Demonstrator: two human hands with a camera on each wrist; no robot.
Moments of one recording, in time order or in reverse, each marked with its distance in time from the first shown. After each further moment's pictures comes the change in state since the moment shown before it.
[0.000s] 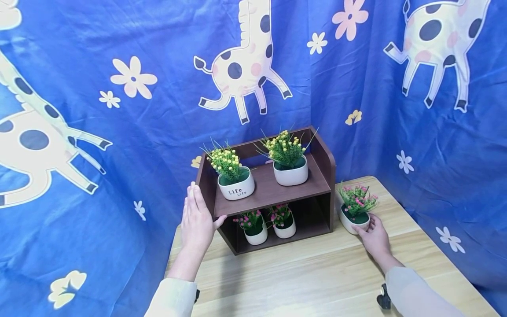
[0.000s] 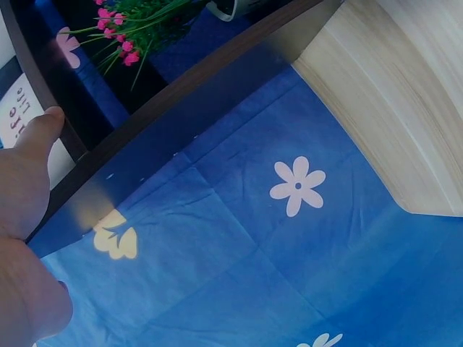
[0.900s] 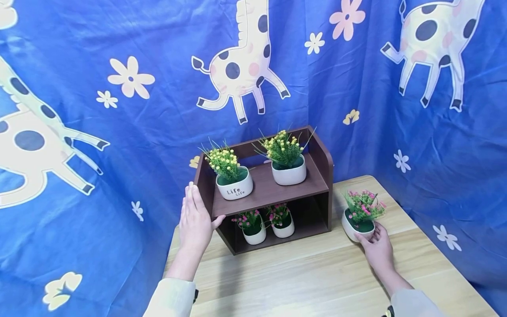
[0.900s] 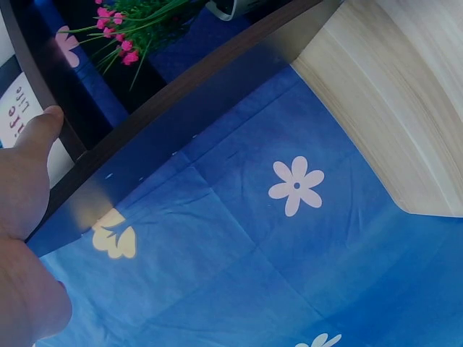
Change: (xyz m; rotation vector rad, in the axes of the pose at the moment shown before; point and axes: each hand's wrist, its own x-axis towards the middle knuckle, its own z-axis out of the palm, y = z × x) left_hand 0.000 0.000 -0.001 0.005 -0.005 0.013; right_hand -0.050 -0.010 -0.010 0.095 0.091 0.051
